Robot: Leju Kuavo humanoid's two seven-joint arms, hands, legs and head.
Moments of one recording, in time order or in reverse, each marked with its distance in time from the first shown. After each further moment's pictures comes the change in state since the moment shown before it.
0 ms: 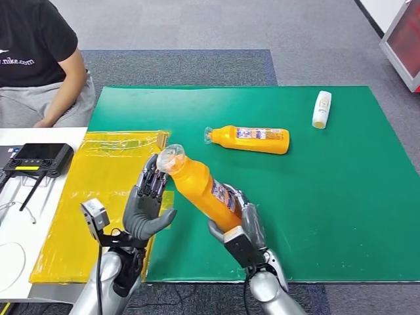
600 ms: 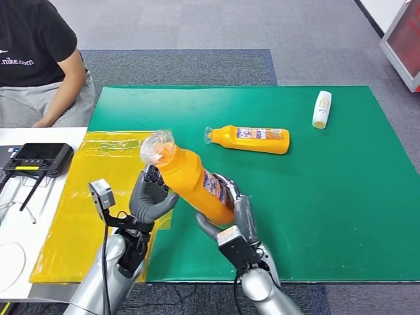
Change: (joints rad) left arm -0.122 -0.007 0.000 0.125 0.051 -0.053 0.020; right arm -0.019 0.013 0.076 -0.106 -0.027 0.004 -0.006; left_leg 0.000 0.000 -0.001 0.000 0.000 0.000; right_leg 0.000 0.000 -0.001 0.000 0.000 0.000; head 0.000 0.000
